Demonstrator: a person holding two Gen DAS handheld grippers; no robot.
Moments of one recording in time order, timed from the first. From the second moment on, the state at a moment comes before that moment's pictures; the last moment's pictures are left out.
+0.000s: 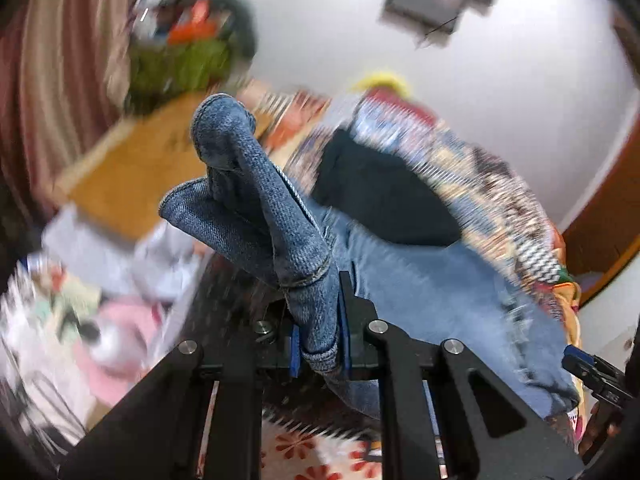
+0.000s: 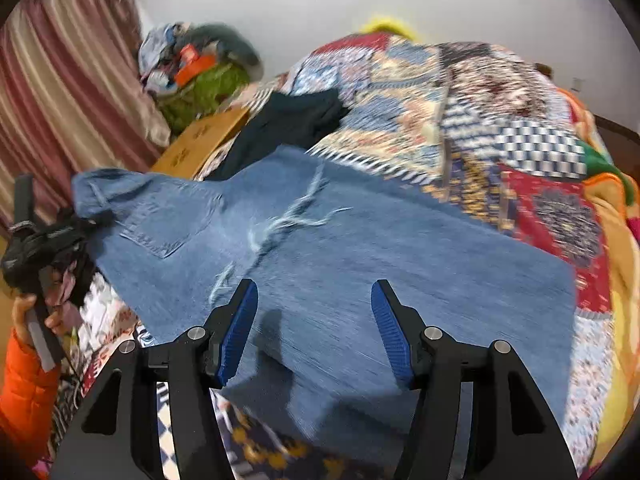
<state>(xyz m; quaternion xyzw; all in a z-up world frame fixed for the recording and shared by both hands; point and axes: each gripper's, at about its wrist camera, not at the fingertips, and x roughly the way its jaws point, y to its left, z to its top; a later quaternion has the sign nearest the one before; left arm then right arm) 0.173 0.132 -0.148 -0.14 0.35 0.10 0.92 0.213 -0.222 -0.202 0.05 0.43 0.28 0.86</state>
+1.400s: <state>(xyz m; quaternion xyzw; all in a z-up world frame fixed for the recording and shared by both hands) 0.267 -0.223 -0.196 0.02 0.54 -0.27 0.80 0.159 -0.361 -0.245 0.14 0.46 0.18 0.86</state>
